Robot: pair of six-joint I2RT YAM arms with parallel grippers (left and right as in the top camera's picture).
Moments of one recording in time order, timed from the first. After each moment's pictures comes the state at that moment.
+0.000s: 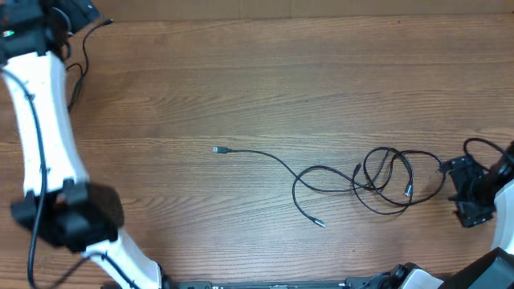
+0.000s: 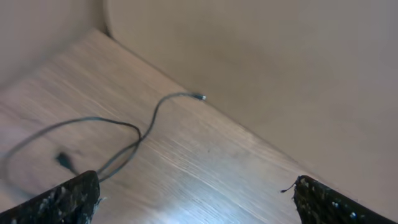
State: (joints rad) left arm 0.28 1.94 2.18 -0.87 -0.06 -0.37; right arm -0.67 1.37 0.92 -0.92 -0.13 0.60
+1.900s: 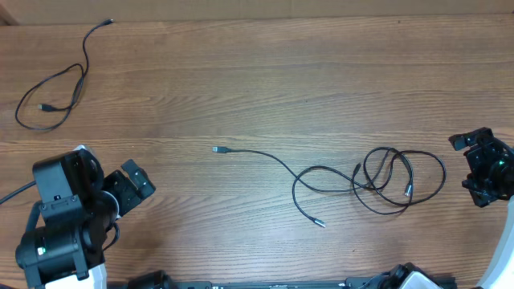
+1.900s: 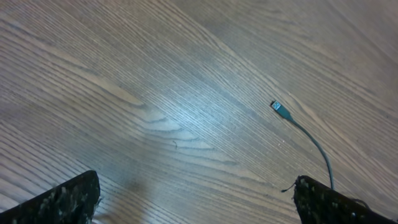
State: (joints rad) left arm 0.28 0.88 1.12 -1.26 0.09 -0.39; right arm -0.67 1.24 1.07 -0.98 -0.35 0.52
